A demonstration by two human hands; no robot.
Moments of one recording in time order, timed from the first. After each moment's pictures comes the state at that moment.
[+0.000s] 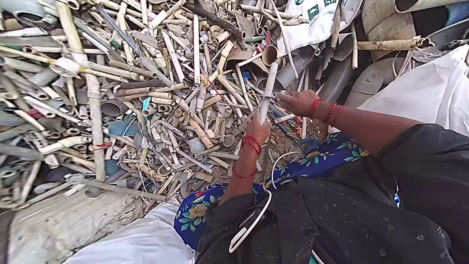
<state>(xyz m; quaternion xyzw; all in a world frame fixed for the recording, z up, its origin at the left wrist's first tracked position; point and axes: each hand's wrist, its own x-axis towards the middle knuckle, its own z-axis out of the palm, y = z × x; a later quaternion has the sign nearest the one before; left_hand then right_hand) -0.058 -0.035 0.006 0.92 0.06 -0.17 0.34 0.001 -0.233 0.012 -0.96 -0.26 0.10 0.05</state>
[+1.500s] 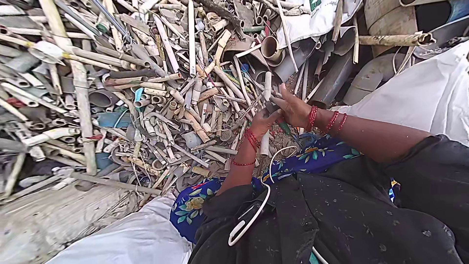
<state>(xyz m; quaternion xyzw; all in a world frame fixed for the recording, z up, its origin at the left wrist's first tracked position) -0.053 -0.043 -0.026 0.71 0.03 -0.20 0.67 -0.045 -0.196 0.025 -0.61 0.02 0.33 0.72</state>
